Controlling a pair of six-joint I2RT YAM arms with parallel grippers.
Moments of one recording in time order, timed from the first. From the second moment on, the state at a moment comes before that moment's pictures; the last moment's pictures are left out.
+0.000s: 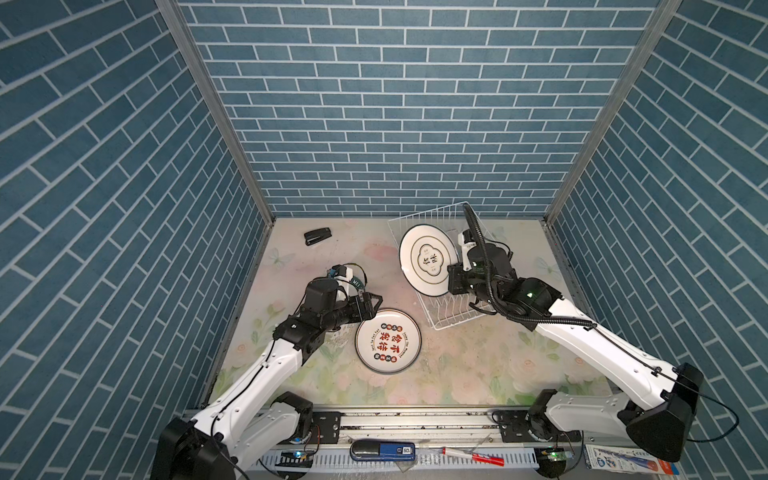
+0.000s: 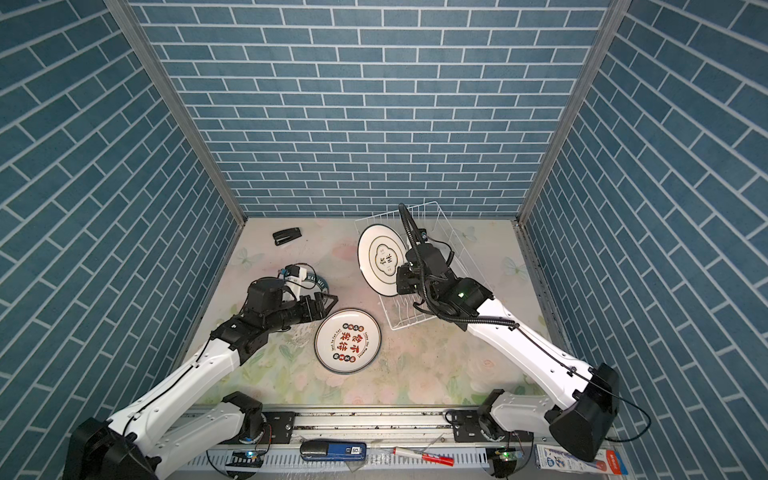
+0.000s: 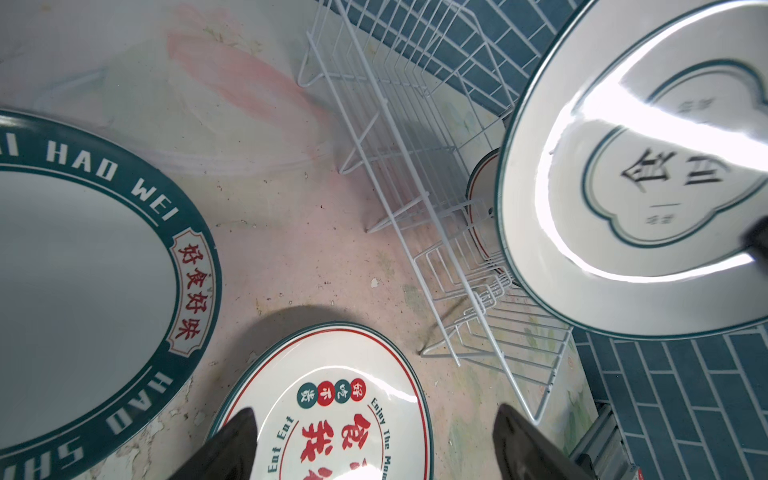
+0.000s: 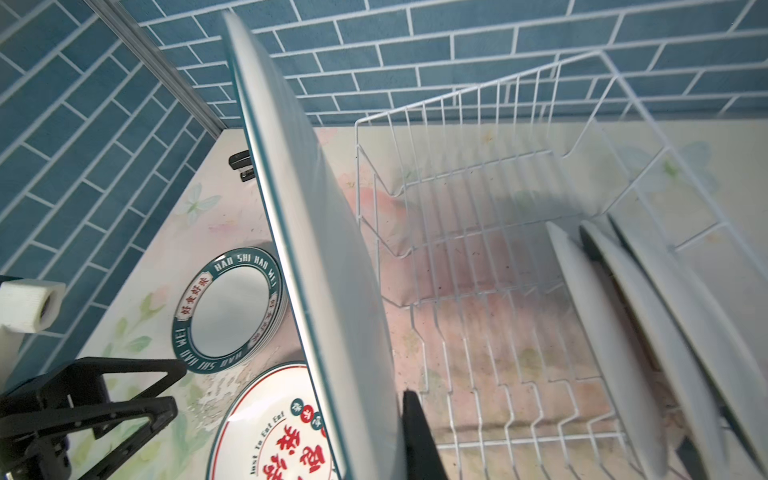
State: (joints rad) left arm -0.41 0.97 0.62 -0.21 0.32 -0.60; right arm 0.80 1.24 1.18 -0.53 0.18 0.49
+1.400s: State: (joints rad) left arm -0.38 1.04 0.52 0.12 0.37 -0.76; right arm 0.71 1.42 0.95 -0.03 -0.41 0.82
